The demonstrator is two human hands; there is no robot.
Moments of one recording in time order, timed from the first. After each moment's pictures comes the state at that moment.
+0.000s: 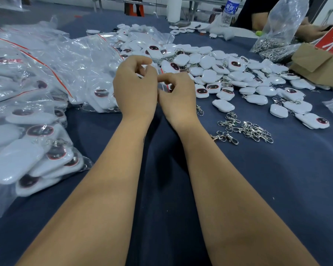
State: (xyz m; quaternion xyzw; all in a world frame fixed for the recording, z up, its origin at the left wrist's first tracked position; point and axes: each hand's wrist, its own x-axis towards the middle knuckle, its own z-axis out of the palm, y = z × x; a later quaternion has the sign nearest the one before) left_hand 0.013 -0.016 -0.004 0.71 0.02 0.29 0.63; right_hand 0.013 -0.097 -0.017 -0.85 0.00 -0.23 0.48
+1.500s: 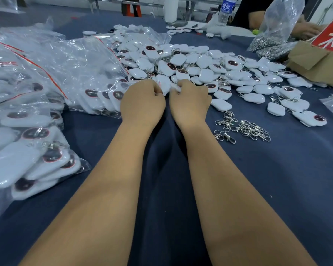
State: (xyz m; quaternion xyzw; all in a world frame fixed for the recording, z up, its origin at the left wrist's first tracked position) left_hand 0.020 -0.019 -0.023 0.91 -0.04 0.18 0.36; right_hand 0.015 -0.121 -0.022 -0.94 0.11 -0.22 0.25
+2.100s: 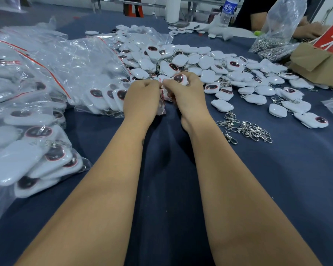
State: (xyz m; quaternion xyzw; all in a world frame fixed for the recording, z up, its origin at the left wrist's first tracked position) left_hand 0.019 -0.020 -0.017 0.78 0.03 0.10 0.62; right_hand 0.013 -0.114 -0.010 -0.63 0.07 -0.13 0.76
